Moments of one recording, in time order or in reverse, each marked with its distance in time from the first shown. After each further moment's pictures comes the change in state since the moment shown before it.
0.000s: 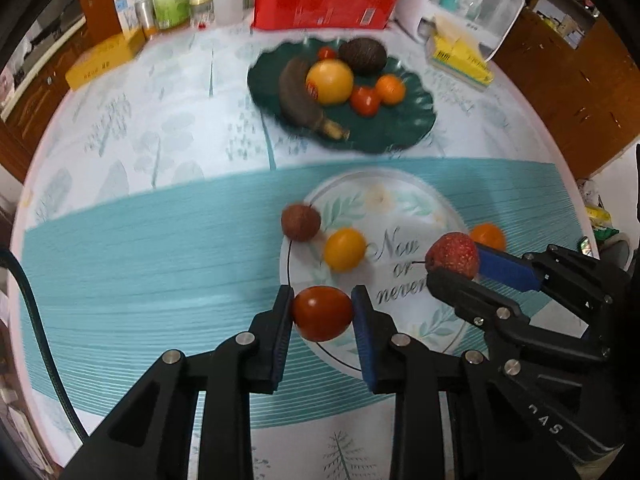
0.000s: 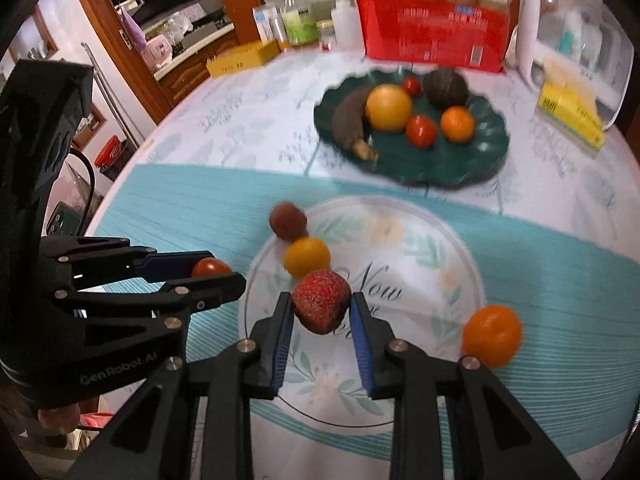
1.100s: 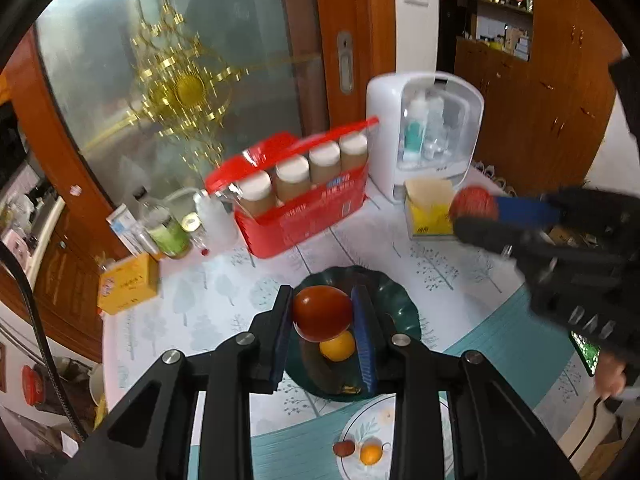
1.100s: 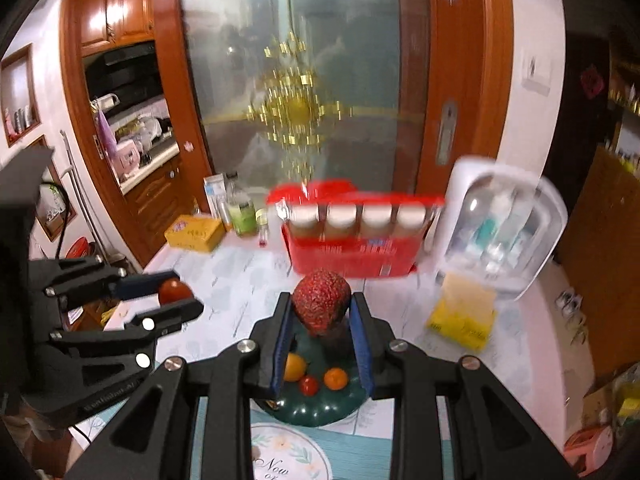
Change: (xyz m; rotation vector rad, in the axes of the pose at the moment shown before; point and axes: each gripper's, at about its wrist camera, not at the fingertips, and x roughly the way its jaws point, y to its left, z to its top) left arm -0.128 -0.052 0.230 0.271 -0.315 0.093; right arm -0.145 -0.074 0.226 0.006 -0.286 -0.154
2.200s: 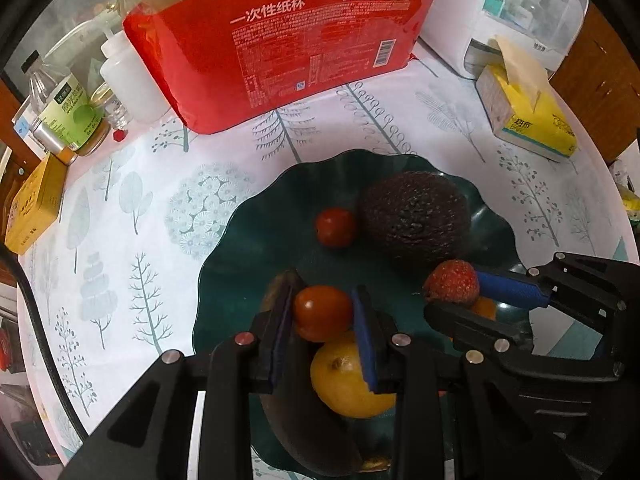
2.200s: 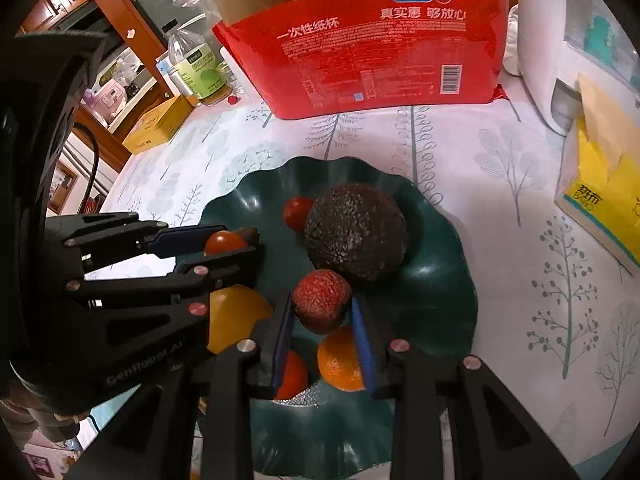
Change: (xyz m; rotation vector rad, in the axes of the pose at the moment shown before) left arm 0.278 0.011 -0.066 -0.091 0.348 -0.030; right arm 0.256 -0.034 -0.114 0.108 0.345 0.190
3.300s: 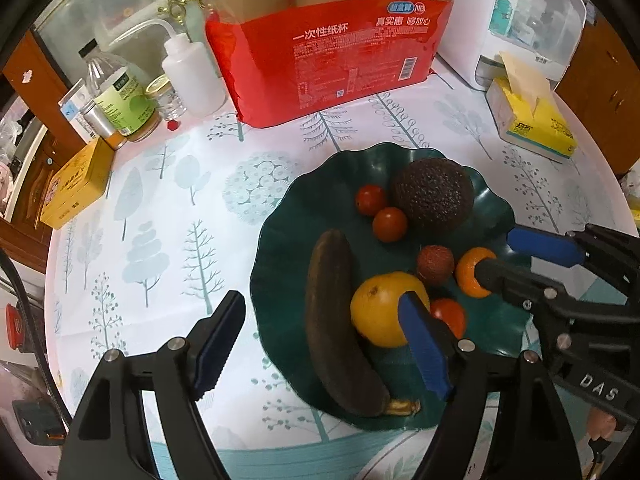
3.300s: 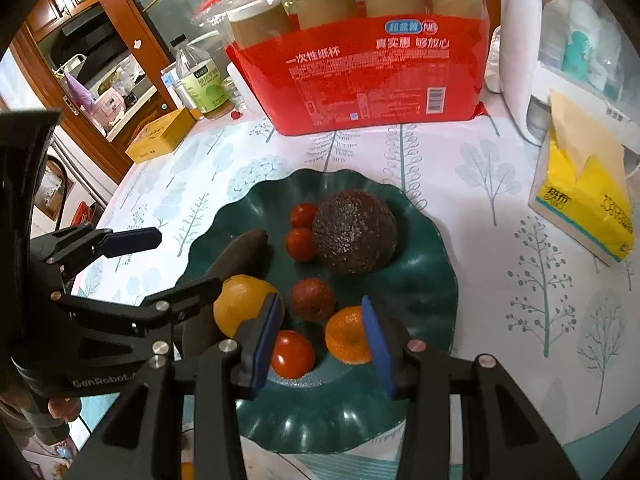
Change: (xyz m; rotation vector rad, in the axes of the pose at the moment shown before) left arm -0.054 0.014 -0.038 -0.041 -0.044 0.082; right arm -0.036 0.008 -0.013 0.008 -0.072 -0.038
